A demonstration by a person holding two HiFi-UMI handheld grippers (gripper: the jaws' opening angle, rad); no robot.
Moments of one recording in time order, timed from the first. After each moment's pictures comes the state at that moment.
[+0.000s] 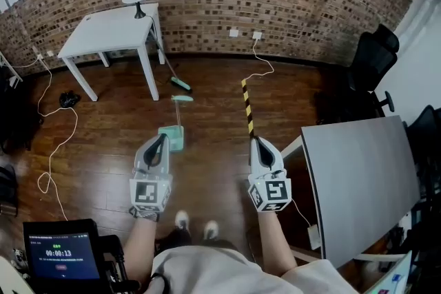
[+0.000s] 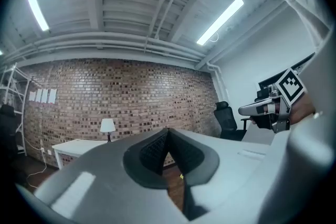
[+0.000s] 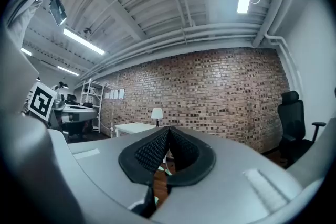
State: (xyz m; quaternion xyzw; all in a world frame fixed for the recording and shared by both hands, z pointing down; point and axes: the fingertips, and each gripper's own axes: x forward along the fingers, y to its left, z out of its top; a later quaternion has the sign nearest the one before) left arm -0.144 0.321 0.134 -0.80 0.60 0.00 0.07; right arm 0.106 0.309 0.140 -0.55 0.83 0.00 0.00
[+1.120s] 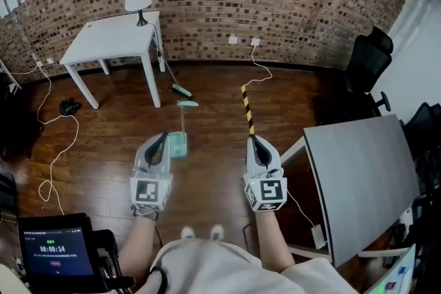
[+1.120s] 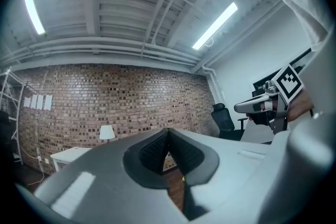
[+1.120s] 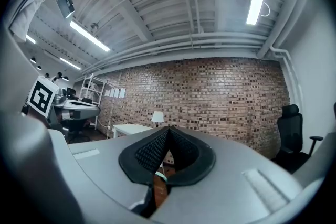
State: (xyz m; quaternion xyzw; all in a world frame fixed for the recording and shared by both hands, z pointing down) left arm -0.178 0.328 0.103 -0.81 0.58 0.01 0.11; right arm 0.051 0.323 0.109 -0.56 0.83 0.05 -0.01
